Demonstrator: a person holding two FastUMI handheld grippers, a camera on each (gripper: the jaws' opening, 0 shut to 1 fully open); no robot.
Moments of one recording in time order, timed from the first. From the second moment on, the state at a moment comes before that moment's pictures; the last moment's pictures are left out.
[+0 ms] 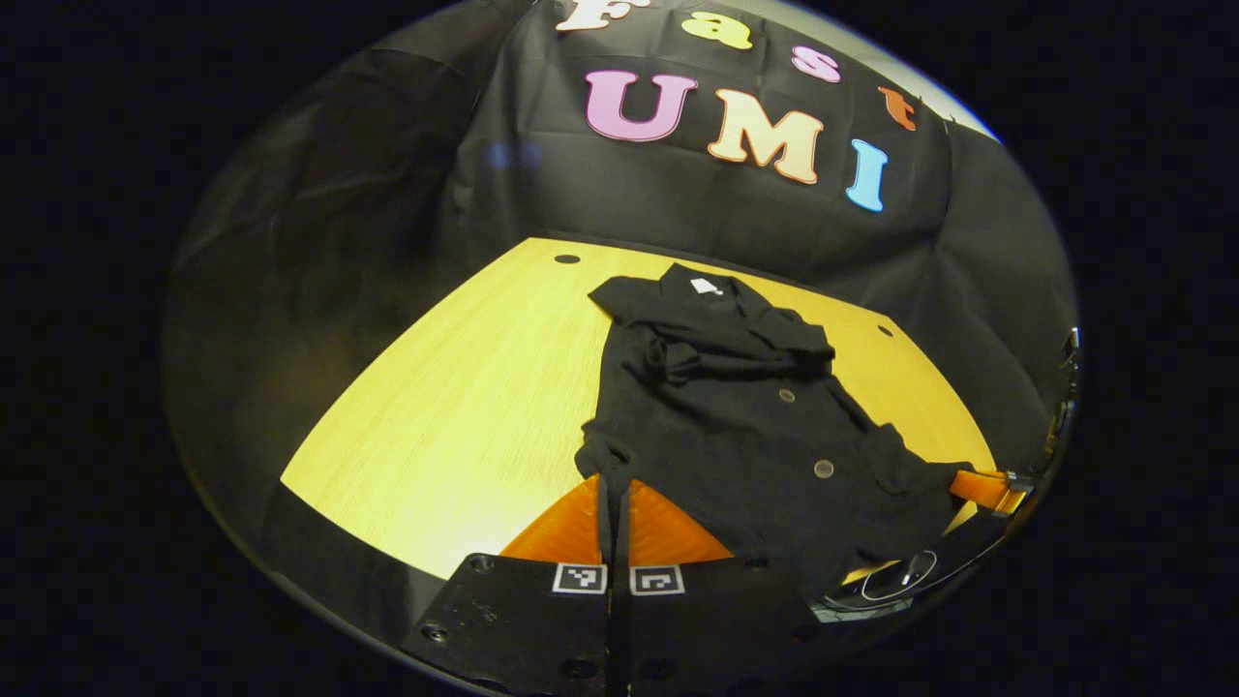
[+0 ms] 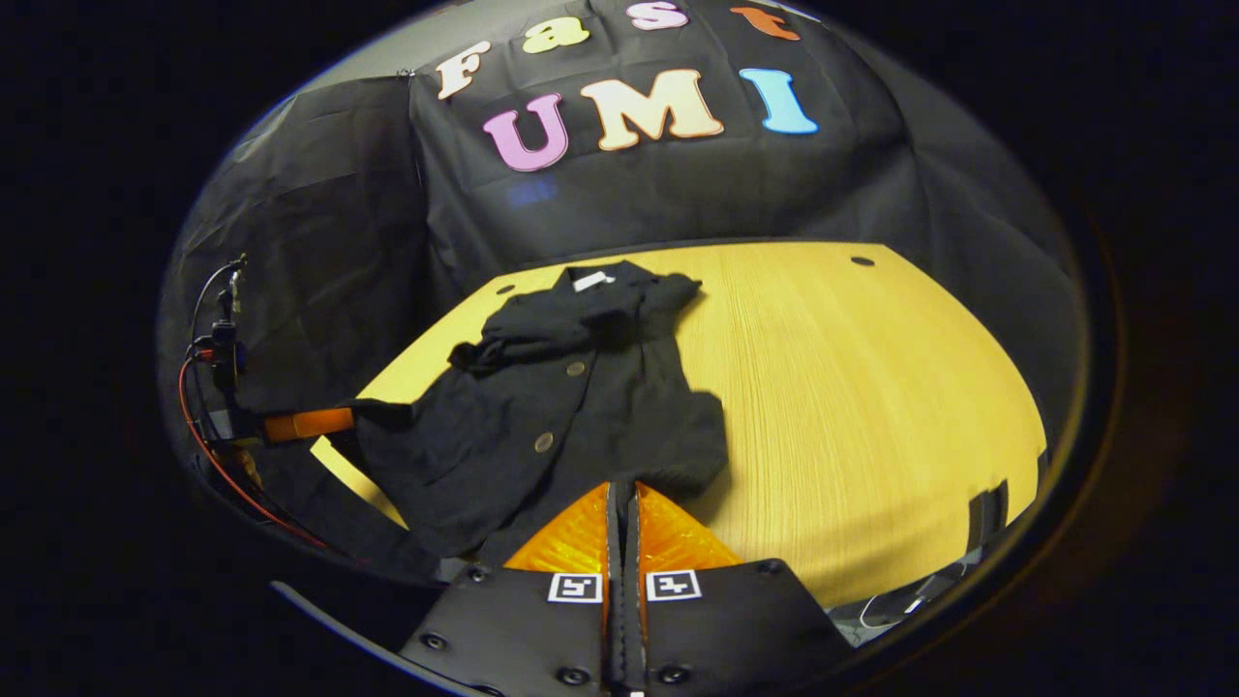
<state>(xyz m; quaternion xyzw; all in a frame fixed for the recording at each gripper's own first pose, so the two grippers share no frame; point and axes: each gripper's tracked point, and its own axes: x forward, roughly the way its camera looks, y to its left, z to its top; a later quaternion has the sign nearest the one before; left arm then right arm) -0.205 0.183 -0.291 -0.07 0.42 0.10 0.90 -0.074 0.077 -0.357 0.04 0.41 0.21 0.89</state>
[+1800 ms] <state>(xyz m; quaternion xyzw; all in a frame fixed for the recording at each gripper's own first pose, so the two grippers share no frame) 0.156 0.258 -0.196 0.05 0.16 0.06 0.98 0.239 0.152 -0.232 -0.08 0.16 0.07 0.98</state>
